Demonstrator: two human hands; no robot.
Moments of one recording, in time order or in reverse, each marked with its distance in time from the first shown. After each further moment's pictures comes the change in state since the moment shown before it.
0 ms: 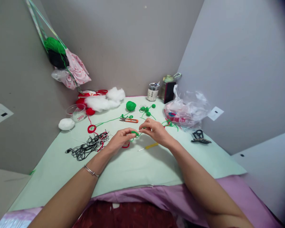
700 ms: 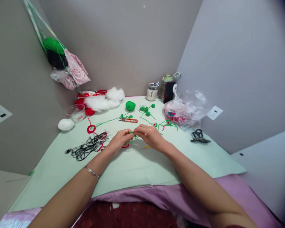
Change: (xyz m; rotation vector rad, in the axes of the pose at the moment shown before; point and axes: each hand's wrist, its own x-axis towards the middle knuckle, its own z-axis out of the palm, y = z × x) left_hand 0.002 -0.004 0.004 -0.008 0.080 -0.050; right_hand -0.003 -0.010 0.024 -0.004 0.030 -0.185
